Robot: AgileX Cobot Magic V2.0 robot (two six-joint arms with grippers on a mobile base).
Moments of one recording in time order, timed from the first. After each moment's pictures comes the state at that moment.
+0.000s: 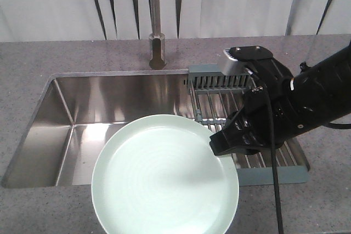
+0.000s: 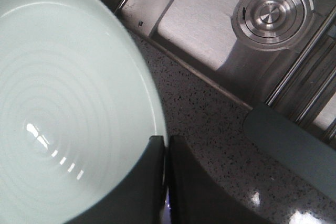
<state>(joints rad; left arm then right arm) 0.02 -0.01 0.02 -0.04 0.03 -0.01 0.41 1.35 -1.19 0.52 1.08 -0.33</state>
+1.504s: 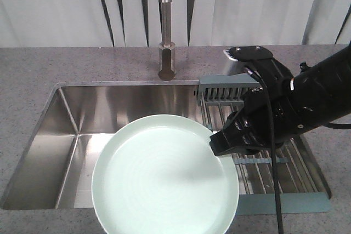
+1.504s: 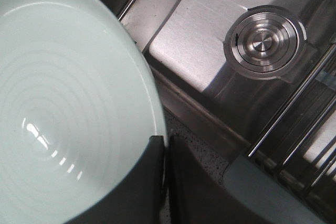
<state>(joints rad) 0.02 -0.01 0.02 -0.04 0.03 -0.01 0.41 1.35 -1.19 0.52 1.08 -0.33</state>
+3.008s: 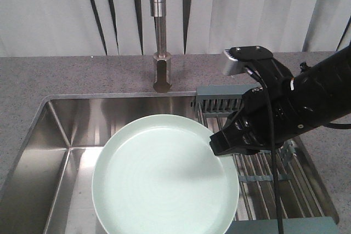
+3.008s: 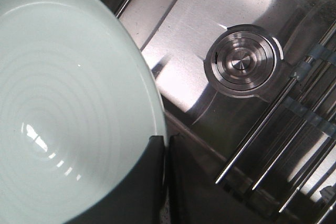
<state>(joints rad) 0.02 -0.01 0.02 -0.04 0.03 -0.01 0.41 1.35 -1.19 0.52 1.08 -0.33</state>
